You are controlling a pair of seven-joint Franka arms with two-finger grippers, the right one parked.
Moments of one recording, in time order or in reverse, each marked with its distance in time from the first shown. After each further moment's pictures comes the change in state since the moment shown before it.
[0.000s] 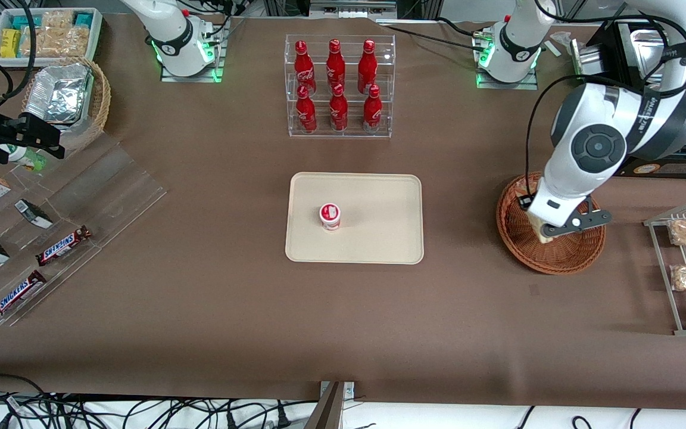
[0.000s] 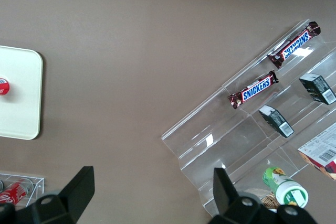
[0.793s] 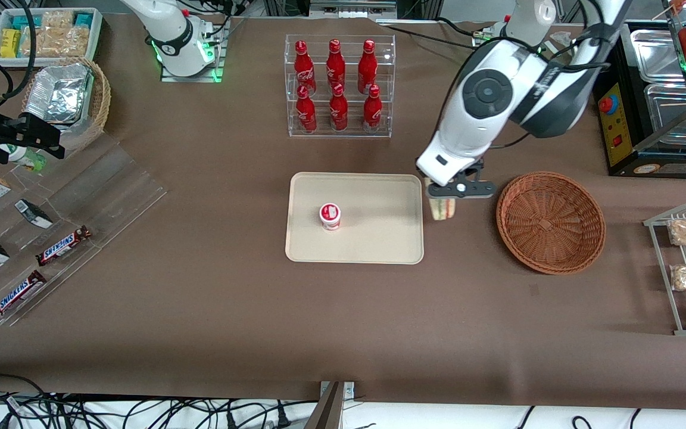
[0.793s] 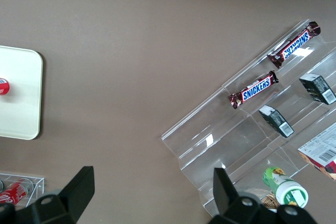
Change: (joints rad) arm -0.112 0.064 -0.239 0.101 -0.133 0.013 -0.124
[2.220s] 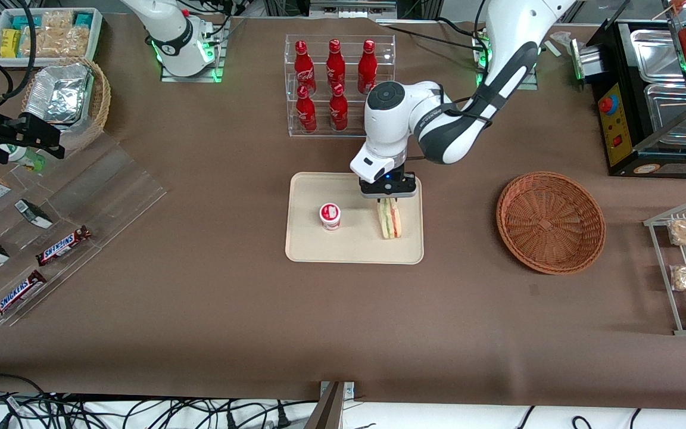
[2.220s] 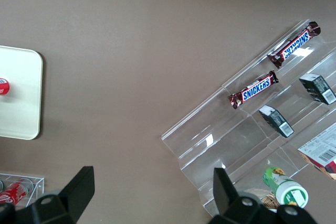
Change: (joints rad) arm -0.177 0.260 0.000 -0.097 0.553 0.388 -0.536
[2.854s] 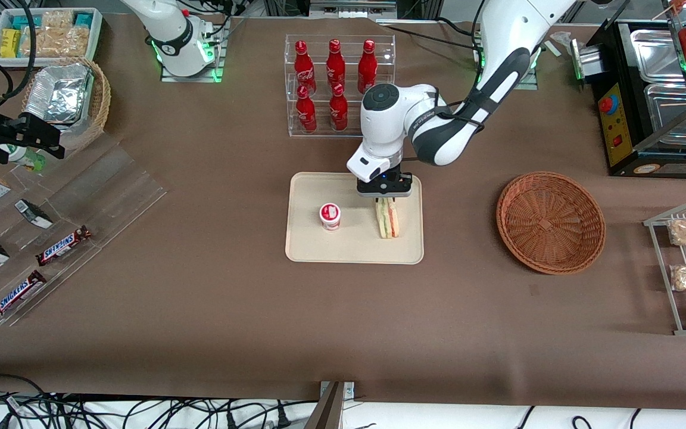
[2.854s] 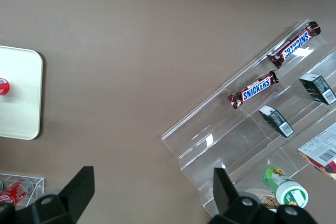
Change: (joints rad) arm -0.009 0.022 0.000 0.000 0.039 0.002 -0.014
